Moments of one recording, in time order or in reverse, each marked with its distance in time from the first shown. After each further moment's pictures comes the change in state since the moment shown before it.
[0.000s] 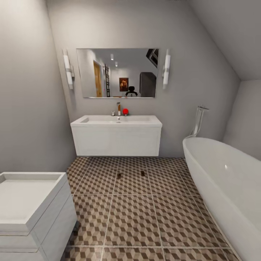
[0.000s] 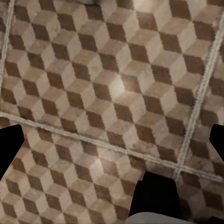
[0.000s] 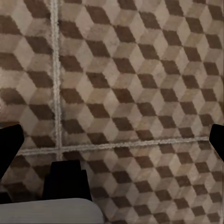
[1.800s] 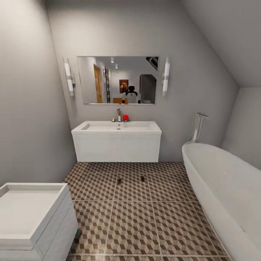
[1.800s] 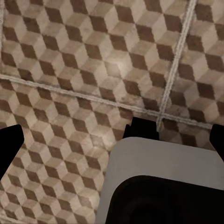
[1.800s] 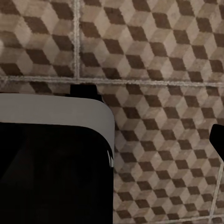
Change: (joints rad) left arm 0.104 -0.047 0.000 -0.001 0.007 -0.014 -0.011; right arm 0.198 0.005 0.000 -0.001 -0.001 -0.099 0.062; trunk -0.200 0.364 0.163
